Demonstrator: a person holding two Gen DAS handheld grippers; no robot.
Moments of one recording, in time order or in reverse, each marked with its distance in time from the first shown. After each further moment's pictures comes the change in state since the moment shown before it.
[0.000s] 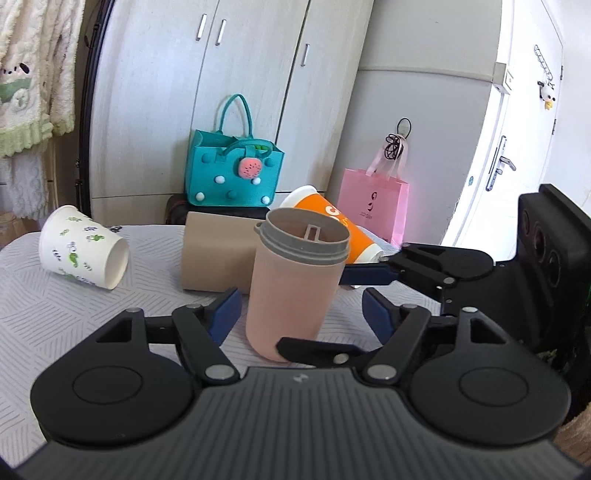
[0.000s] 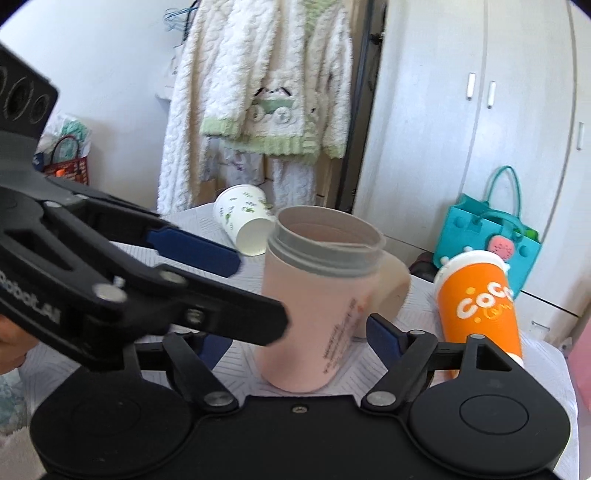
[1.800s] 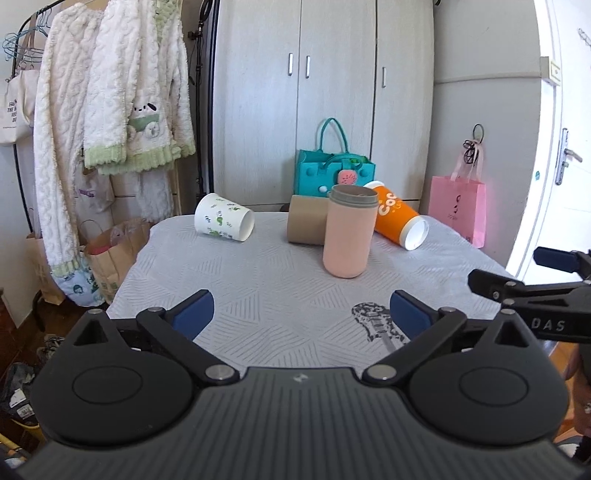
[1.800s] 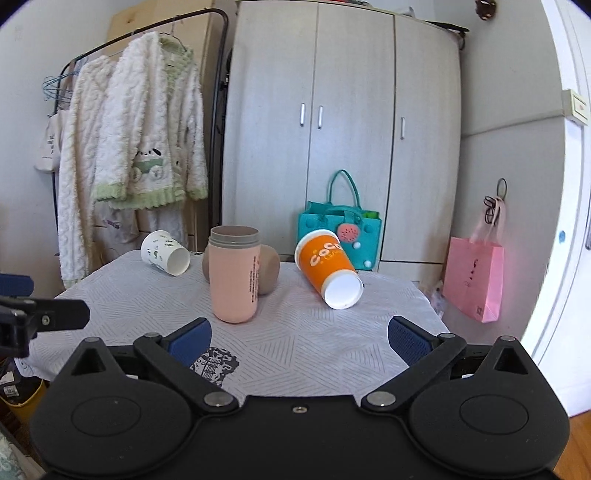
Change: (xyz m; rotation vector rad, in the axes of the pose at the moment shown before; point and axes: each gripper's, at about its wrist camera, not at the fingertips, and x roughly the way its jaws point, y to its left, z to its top) left arm -0.150 -0.079 -0.064 0.017 -0.061 0.408; right arm -0.156 0.074 -0.053 0.279 -0.117 -0.470
